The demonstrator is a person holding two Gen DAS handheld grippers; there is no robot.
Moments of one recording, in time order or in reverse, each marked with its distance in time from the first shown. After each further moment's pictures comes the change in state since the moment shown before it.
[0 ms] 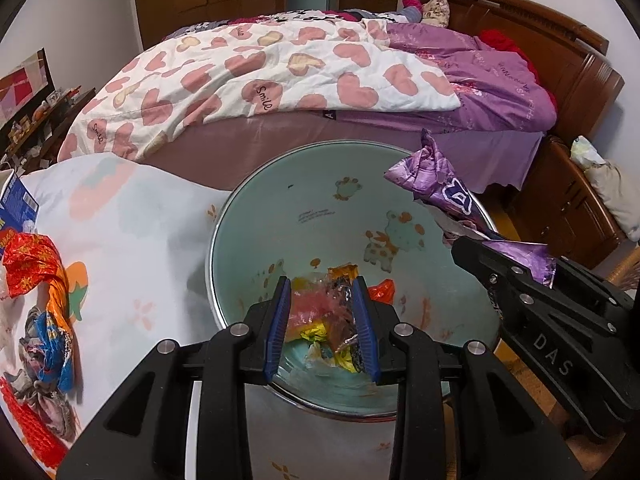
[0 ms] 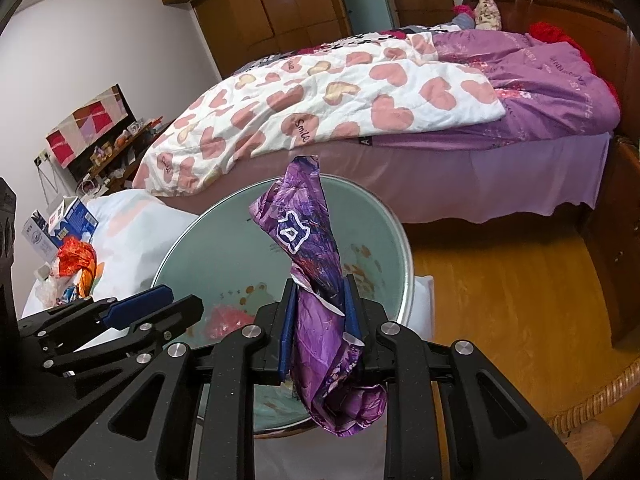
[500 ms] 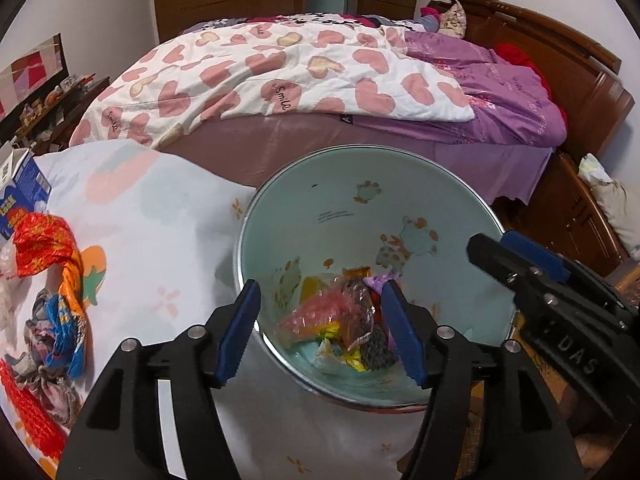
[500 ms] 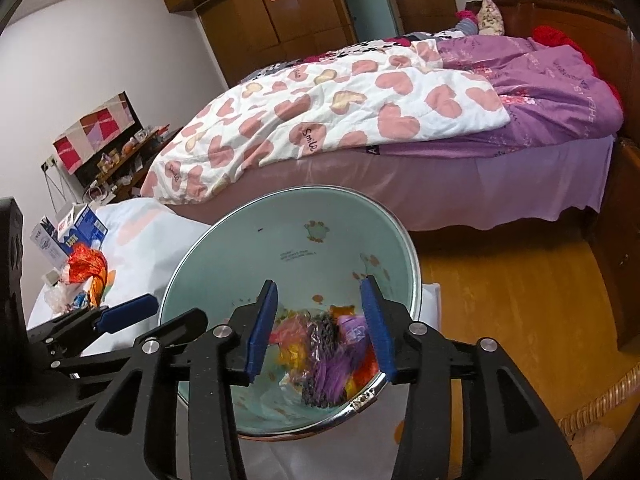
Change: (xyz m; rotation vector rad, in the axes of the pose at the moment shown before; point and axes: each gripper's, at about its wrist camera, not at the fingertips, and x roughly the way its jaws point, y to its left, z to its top) left arm -0.009 0.015 -0.005 -0.063 -0.015 0.025; right arm -0.009 0.002 0.003 0.008 -0.040 0.019
